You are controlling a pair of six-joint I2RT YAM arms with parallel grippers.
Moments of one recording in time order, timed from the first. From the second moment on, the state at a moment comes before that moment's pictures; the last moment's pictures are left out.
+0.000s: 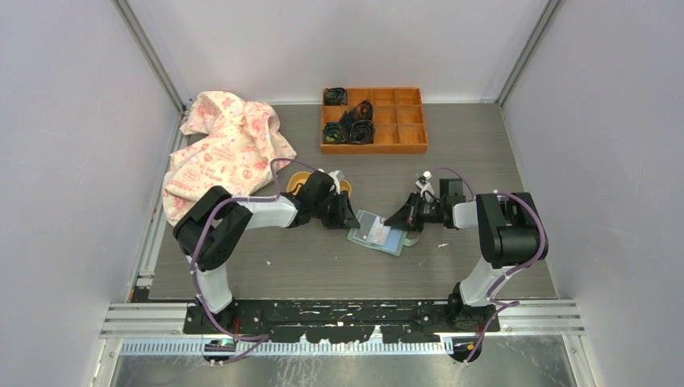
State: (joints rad) left arm -0.72 1.84 0.94 0.11 0.33 -0.78; right arm 0.03 1.69 0.56 0.19 -1.00 0.60
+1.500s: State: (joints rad) left arm -0.74 1.77 0.95 -0.03 0.25 -0.73; right arm 0.11 1.77 0.63 0.22 -1.01 0.61
